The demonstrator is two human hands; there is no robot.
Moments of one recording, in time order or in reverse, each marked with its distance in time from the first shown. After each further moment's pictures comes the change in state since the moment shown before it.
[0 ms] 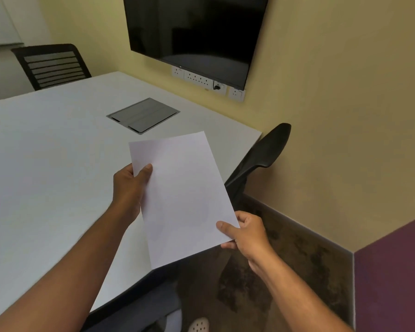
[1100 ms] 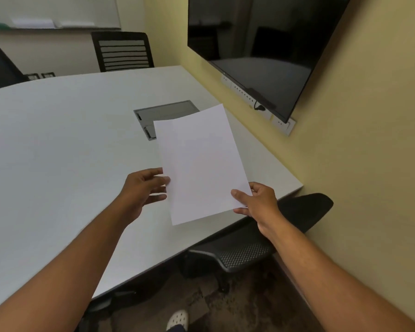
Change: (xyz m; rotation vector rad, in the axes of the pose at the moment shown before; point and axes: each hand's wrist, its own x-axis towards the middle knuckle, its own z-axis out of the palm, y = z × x) left_hand 0.173 -0.037 0.273 0.040 0.198 -0.159; right_hand 0.457 -0.157 -0.154 -0.080 -0.411 -0.057
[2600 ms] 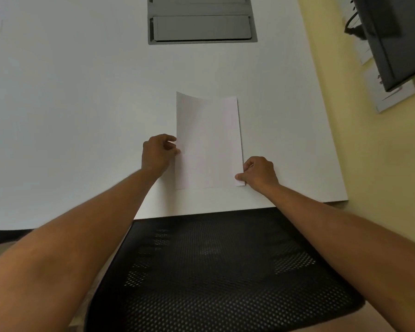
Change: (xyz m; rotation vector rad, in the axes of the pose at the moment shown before) left_hand 0.221 -0.199 0.136 0.565 0.513 -0.212; right_hand 0.383 0.150 -0.066 -1.008 -0.463 0.004
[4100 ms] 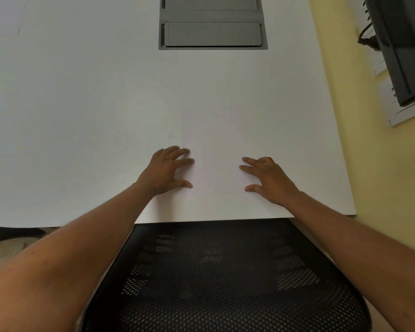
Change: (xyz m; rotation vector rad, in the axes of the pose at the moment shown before) left_hand -0.007 -0.037 -0.004 0.678 -0.252 0.657; right_hand 0.020 0.033 -0.027 -0.501 -0.127 -0.636
